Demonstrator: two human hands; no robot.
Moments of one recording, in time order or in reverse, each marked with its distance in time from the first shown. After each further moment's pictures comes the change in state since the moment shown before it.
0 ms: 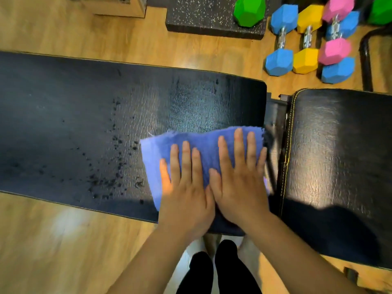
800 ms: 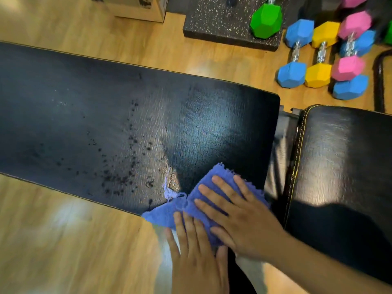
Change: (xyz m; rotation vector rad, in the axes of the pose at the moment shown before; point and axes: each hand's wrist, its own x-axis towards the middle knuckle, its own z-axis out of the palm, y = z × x) left_hand -0.104 0.027 0.043 0.008 0.043 -0.213; right_hand -0.034 0.022 0.000 -0.157 -0.117 -0.767
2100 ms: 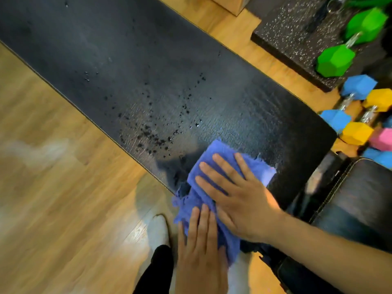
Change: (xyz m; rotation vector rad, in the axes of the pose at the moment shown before) left_hand -0.016 0.025 0.018 -0.211 0.199 -0.254; right_hand 0.068 0.015 -0.021 -0.082 -0.050 -0.373
